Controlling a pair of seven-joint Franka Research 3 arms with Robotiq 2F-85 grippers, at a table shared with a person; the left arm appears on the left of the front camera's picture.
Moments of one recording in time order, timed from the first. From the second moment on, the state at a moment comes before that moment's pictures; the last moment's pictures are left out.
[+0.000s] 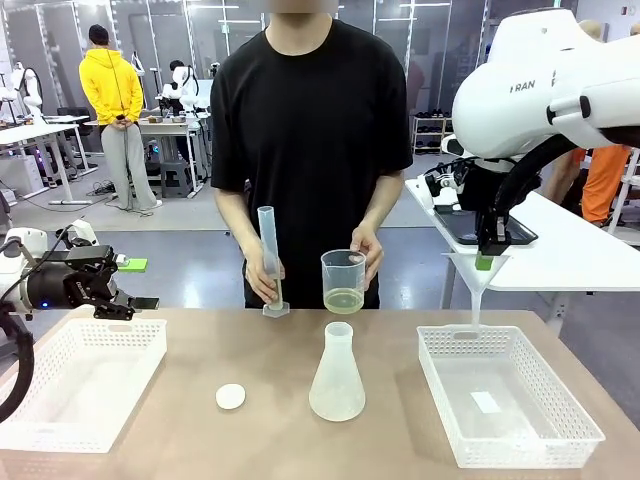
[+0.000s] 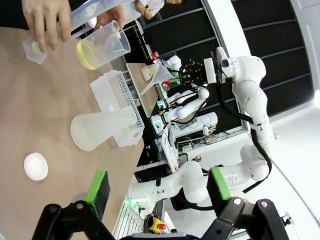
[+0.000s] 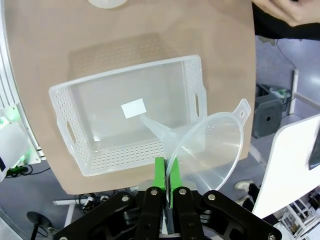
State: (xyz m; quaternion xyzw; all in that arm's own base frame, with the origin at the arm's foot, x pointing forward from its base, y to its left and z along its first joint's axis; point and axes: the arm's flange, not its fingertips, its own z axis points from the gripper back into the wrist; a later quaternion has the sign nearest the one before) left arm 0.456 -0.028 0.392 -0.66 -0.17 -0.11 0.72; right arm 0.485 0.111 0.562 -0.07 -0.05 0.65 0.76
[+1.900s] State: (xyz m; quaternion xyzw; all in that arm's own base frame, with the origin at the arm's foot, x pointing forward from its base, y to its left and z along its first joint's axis) left arm 0.456 -0.028 0.392 -0.66 -0.17 -0.11 0.72; right arm 0.399 0.282 0.569 -0.18 -0.23 0.81 0.52
